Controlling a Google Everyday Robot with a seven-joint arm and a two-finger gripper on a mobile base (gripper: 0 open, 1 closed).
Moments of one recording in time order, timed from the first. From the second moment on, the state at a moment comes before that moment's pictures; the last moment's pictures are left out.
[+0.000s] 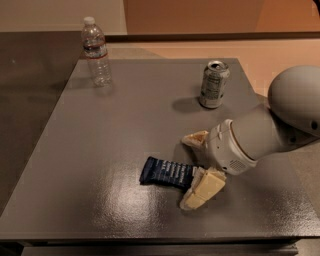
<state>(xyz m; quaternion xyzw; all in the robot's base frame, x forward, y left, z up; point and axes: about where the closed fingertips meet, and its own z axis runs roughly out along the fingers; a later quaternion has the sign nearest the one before) 0.396 -0.064 0.818 -0.63 0.70 0.22 0.26</state>
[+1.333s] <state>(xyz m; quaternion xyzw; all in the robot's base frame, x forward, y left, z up) 0.396 -0.063 0.827 -0.63 0.71 0.22 0.24</state>
